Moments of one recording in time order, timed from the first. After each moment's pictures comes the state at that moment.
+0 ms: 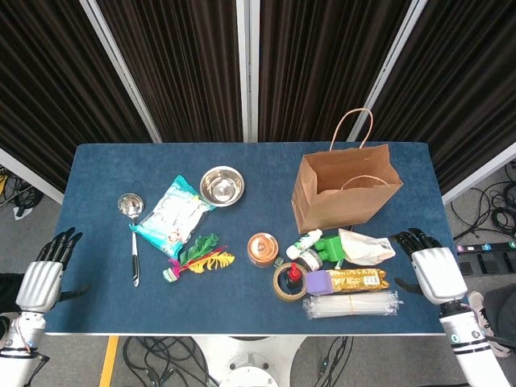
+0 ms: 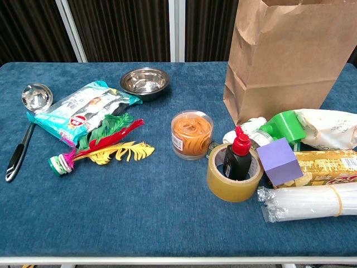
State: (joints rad) left arm -0.13 -1.40 -0.01 -1.17 1.55 1.46 -0.24; right arm 0.29 -1.12 -0.01 -1.73 -1.45 1.37 -0.18
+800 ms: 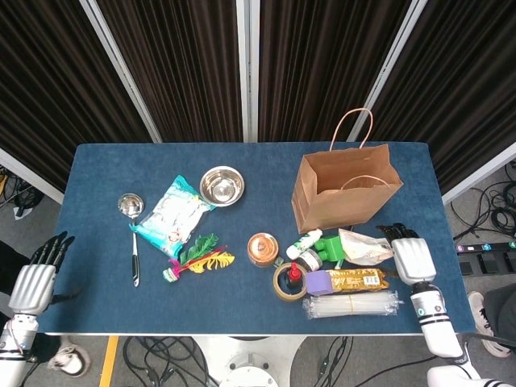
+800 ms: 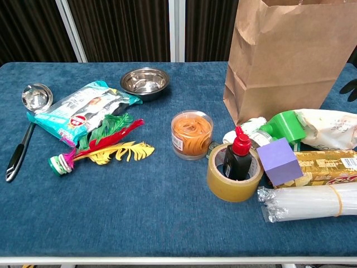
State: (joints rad) left arm -0.12 -1.42 0.00 -1.05 1.54 1.45 -0.30; right arm 0.35 -1.43 0.09 -1.37 -1.31 1.20 -0.20
